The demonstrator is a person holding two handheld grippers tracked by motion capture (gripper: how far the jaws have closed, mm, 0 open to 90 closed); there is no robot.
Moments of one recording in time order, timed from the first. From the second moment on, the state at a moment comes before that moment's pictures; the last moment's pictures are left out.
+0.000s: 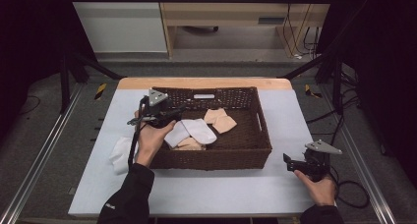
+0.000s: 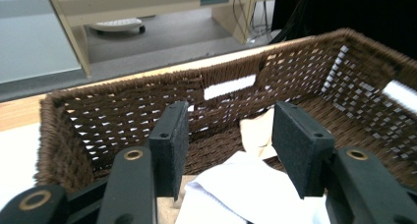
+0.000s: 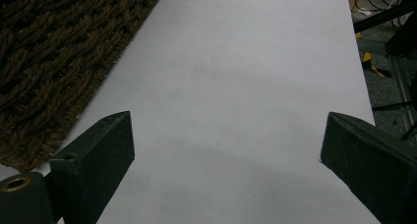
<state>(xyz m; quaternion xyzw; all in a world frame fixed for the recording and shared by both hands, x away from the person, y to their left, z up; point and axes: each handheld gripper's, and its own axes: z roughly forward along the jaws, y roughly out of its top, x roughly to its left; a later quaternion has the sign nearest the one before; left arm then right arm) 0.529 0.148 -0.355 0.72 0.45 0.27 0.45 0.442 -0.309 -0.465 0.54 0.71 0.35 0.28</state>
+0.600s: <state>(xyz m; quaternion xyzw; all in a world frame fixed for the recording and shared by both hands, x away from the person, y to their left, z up) 0.558 0.138 -0.400 0.77 0.46 0.26 0.37 0.442 -0.309 -0.465 0.54 0.71 0.35 0.27</state>
